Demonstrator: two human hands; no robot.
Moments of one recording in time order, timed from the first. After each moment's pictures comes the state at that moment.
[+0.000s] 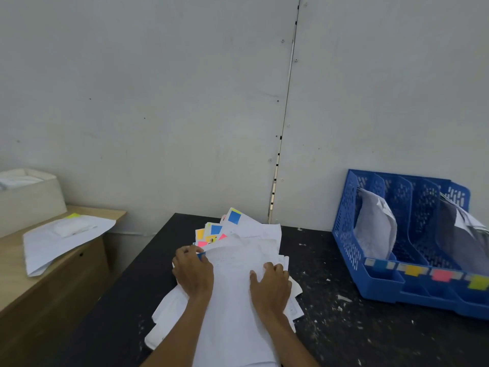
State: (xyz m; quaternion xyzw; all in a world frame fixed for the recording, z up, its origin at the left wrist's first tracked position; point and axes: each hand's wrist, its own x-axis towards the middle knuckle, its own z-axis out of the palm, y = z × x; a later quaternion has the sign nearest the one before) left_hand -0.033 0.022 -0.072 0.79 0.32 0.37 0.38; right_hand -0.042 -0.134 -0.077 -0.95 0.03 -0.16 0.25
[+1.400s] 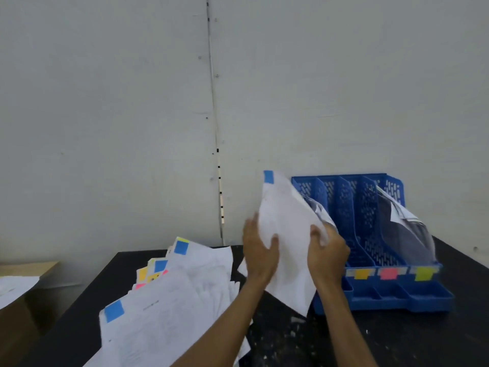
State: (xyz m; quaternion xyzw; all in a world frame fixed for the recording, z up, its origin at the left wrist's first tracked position) left_hand 0.045 -0.221 0.018 0.79 -0.04 0.29 0.53; right_hand 0.008 -0.340 0.048 -0.73 0.03 -0.41 0.54
